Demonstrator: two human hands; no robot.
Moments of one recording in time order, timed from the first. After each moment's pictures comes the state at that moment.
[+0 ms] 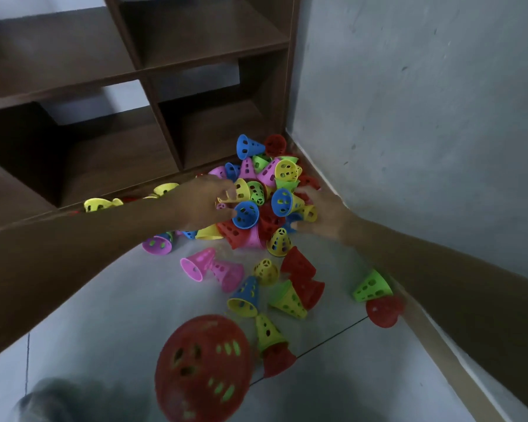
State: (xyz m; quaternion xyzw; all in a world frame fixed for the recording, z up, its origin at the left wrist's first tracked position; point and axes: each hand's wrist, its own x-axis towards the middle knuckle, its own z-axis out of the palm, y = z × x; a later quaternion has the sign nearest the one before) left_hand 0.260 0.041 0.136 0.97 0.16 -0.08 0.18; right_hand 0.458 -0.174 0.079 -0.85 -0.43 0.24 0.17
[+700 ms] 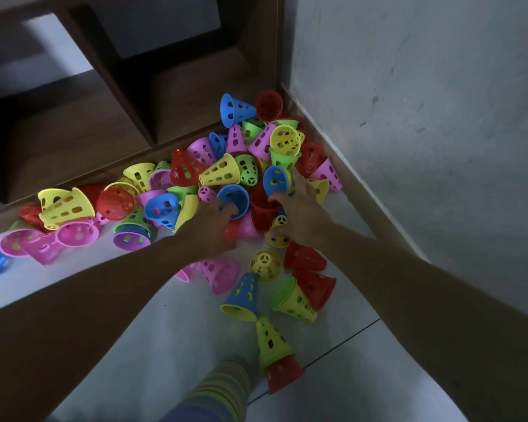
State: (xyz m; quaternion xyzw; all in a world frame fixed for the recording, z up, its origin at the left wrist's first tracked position) left_hand 0.287 0.033 -0.024 0.94 0.22 -0.18 0.16; right_hand 0.453 -0.125 -0.040 -0.85 -0.44 0.25 0.14
